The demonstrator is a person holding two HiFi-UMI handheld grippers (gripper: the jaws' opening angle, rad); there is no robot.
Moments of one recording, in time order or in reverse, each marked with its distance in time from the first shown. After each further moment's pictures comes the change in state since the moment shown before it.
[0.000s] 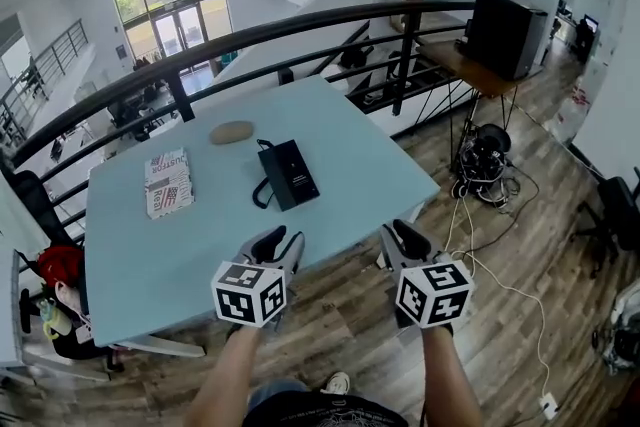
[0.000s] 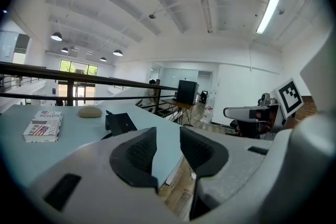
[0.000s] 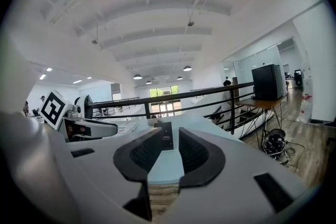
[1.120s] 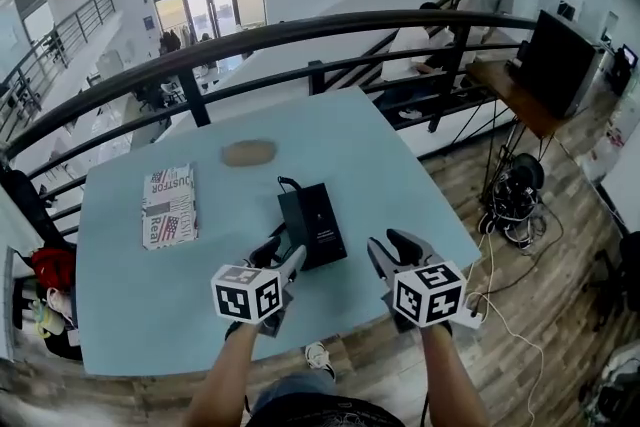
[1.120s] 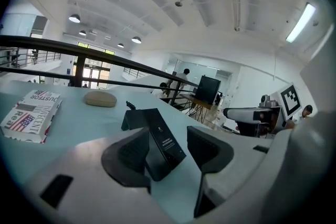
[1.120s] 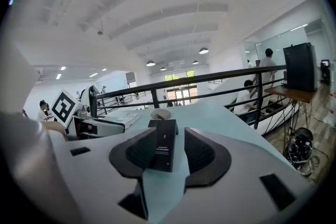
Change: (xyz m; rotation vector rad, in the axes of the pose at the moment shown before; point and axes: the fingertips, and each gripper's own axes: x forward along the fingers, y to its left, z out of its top) left arm 0.142 0.182 -0.001 -0.193 0.083 0.100; right arm 0.248 -0.024 -0.003 -0.027 0.177 0.209
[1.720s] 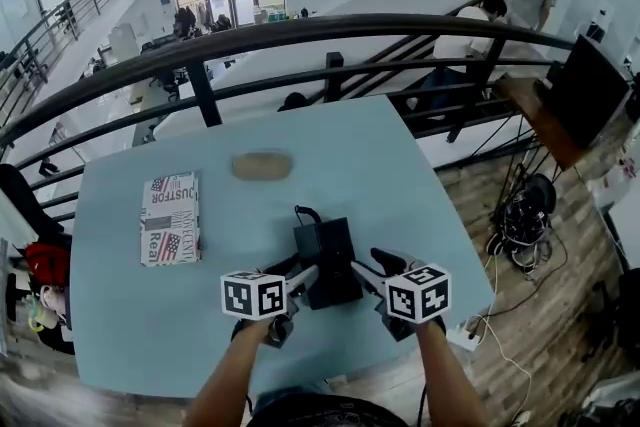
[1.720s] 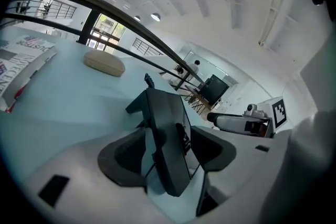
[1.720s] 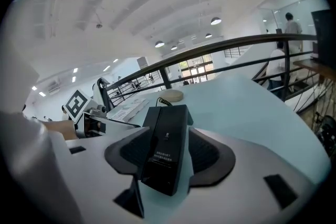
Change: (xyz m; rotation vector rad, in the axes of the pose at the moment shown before) left arm 0.079 0.076 -0.023 -0.304 0.171 -0.080; right arm 0.140 -0.001 -0.026 0.063 0.250 0.224
